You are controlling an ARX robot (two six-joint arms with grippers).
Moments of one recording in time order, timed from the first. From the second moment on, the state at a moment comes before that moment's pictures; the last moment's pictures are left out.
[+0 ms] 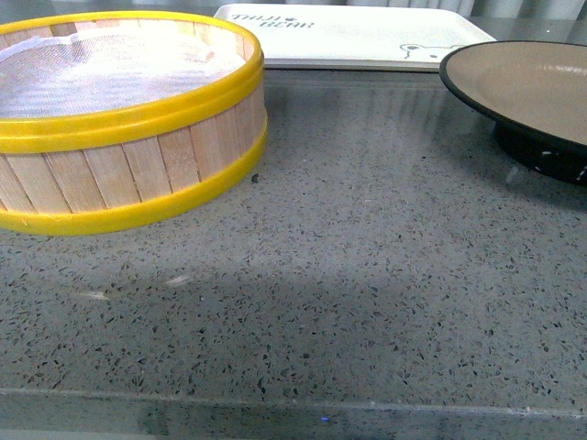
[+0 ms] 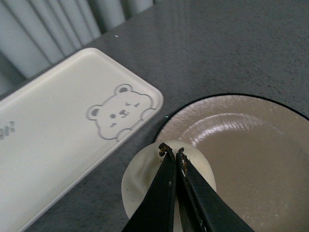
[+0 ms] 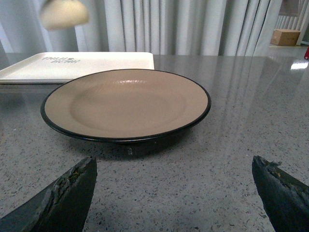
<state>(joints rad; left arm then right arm) -0.72 1.91 1.76 -0.21 -0.05 0.17 0.00 0.00 0.01 0.00 0.00 0.00</state>
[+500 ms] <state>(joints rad) -0.80 2.10 1.92 -0.22 -0.01 0.23 0.00 0.00 0.01 0.00 0.00 0.00</state>
